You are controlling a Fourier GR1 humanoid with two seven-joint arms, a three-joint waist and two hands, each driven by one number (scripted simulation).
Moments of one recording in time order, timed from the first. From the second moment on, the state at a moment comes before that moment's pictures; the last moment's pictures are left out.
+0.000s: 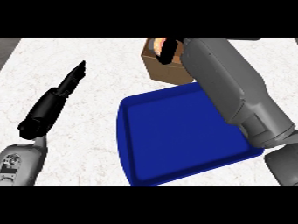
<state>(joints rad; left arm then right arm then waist) -0.26 0.24 -0.03 -1.53 -0.14 -0.21 -0.06 -1.33 -0.14 0.30 -0.51 0.65 0.05 0.10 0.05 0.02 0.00</state>
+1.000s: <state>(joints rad) -0.27 0.23 -0.02 -1.52 -0.15 -0.22 -0.08 -1.36 -0.21 0.03 -0.25 0.43 0.22 -0.35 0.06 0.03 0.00</state>
